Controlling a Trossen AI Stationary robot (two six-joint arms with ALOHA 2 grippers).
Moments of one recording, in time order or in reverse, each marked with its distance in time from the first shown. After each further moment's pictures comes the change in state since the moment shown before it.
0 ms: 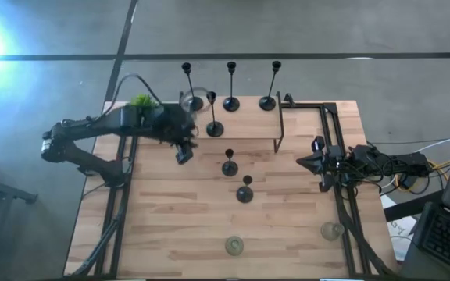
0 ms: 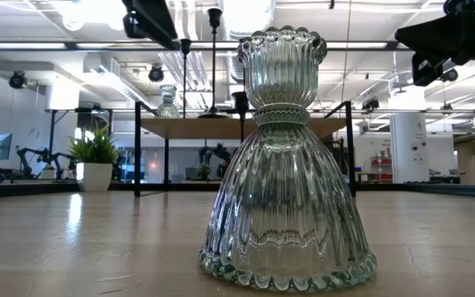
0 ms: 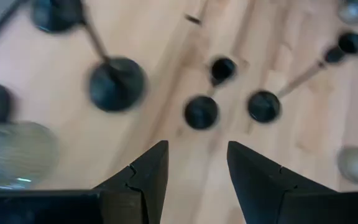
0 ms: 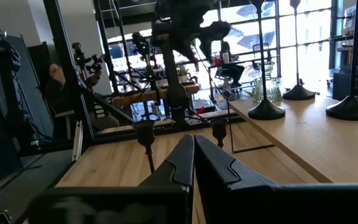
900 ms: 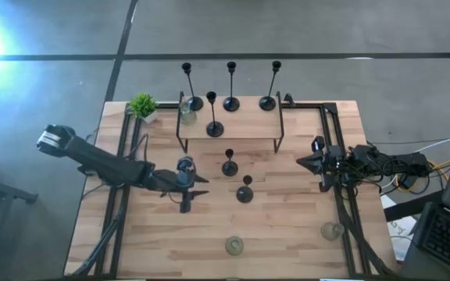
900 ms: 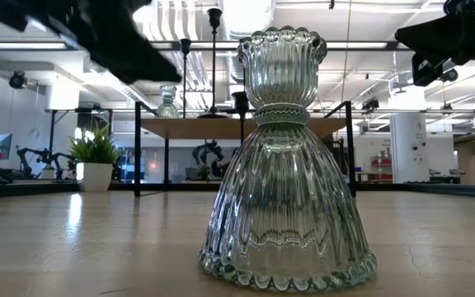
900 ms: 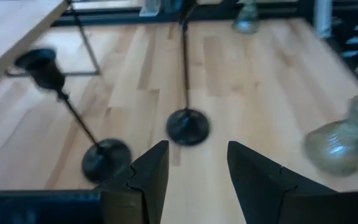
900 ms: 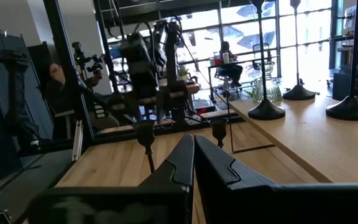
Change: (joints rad) left arm -0.461 -0.065 -0.784 1.116 -0.247 0.084; right arm 0.000 0.000 0.000 0.000 0.000 -0.001
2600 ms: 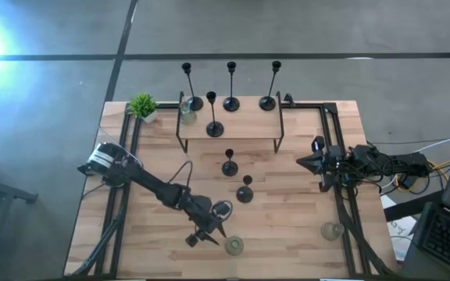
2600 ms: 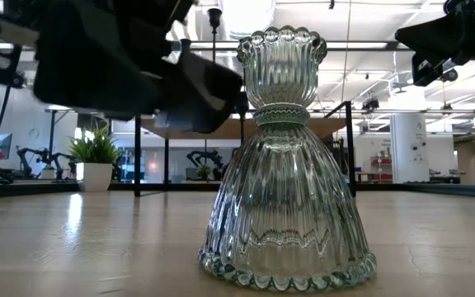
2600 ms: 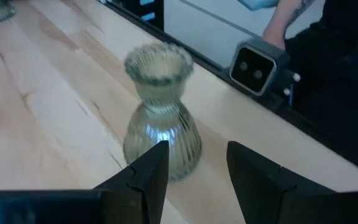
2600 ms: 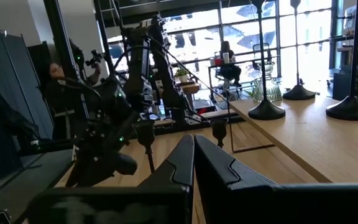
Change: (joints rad) left arm -0.062 0.639 0.235 0.378 0.692 0.284; right arm 0.000 0.001 0.000 0.000 0.000 0.000
